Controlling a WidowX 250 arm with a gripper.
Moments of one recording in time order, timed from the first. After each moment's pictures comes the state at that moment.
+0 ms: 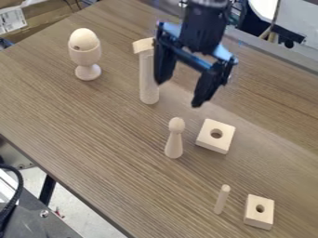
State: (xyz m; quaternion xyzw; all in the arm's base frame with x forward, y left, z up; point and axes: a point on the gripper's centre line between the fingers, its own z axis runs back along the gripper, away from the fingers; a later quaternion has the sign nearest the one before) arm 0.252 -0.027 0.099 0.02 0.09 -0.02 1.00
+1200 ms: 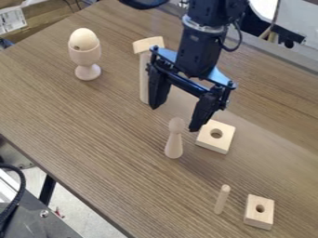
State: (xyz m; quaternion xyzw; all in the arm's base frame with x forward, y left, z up) arm 0.240 -0.037 0.087 0.02 0.10 0.00 1.00
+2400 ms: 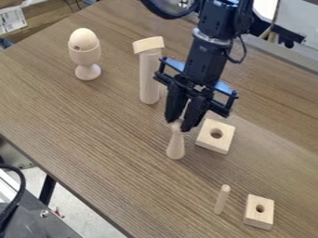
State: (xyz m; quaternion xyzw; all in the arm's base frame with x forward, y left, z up) arm 0.248 -0.039 0.070 0.02 0.15 -0.02 0.99
